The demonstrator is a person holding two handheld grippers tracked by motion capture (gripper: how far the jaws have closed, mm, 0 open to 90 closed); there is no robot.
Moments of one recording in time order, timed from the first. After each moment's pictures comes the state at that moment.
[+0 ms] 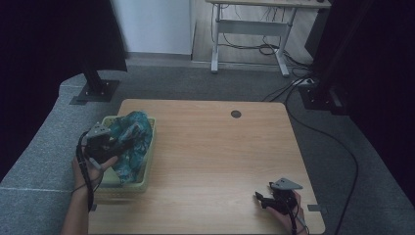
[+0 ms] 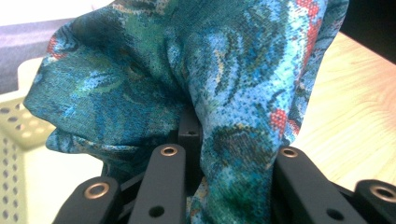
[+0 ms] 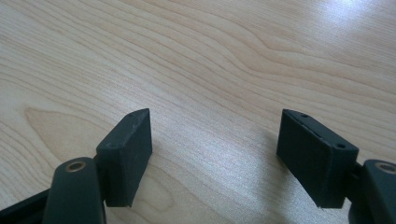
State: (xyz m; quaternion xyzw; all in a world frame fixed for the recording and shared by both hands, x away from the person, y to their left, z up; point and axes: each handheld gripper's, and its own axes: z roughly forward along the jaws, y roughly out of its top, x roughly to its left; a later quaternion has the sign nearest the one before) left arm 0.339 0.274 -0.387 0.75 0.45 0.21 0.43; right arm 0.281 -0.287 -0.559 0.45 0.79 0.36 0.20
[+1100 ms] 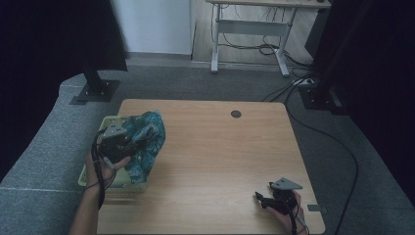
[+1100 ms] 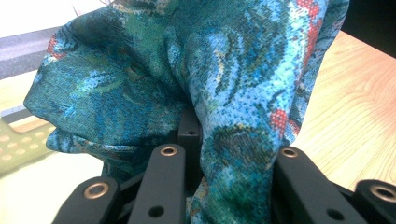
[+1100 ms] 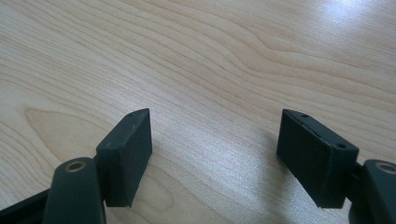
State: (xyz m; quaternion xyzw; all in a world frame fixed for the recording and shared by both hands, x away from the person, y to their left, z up) left arm 0.343 0.238 -0.384 0.77 0.42 0.21 0.42; right arm 0.282 -0.287 -0.559 0.45 0.79 0.36 0.20
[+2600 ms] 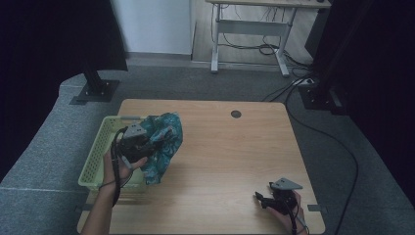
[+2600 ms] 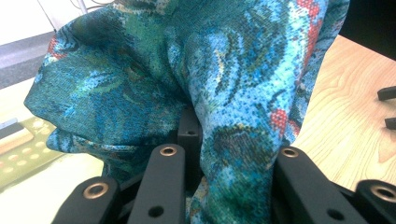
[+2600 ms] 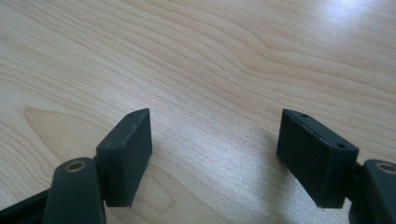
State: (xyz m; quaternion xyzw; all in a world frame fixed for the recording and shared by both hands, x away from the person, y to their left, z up) left arm 0.347 0.192 -0.384 0.80 0.38 0.20 0.42; right arm 0.281 -0.287 -0.559 0.45 0.79 0.36 0.20
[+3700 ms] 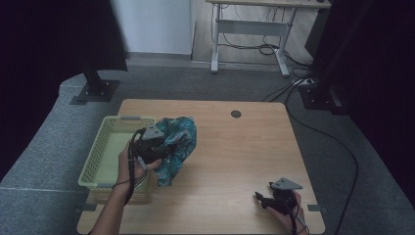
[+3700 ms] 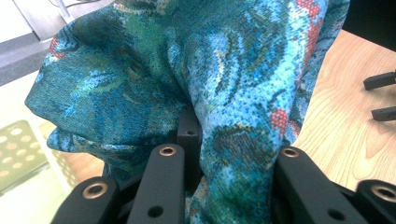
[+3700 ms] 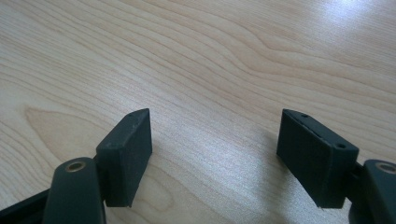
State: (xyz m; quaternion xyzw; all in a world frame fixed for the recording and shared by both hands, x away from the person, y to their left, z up) left arm 0.351 0.153 -0.390 0.82 0.35 0.18 0.41; right arm 0.281 -0.287 -0.559 0.45 0.79 0.36 0.20
